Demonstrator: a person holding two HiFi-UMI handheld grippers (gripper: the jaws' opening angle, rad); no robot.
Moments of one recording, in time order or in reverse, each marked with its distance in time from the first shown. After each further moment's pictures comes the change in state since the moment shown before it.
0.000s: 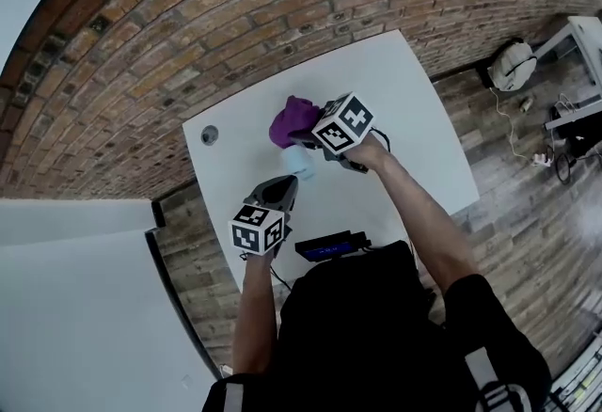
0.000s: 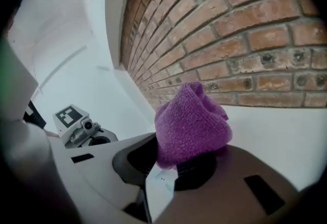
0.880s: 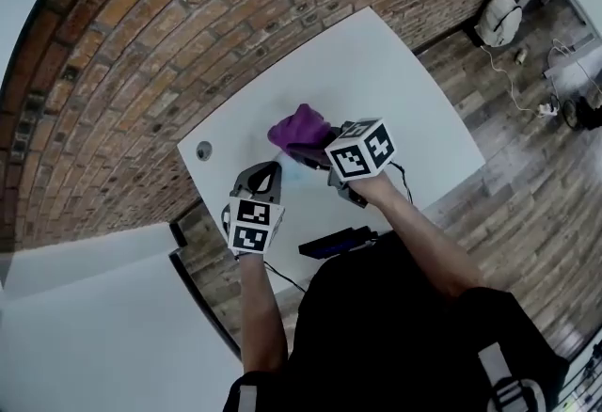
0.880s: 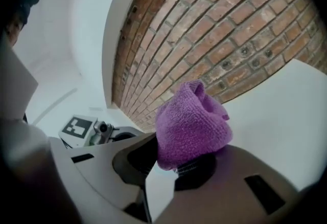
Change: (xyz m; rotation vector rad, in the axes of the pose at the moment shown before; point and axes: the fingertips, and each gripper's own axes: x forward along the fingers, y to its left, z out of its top) left arm -0.005 0.013 0.041 0.461 0.171 0.151; right arm -0.058 0.042 -0.013 0.302 -0.364 -0.063
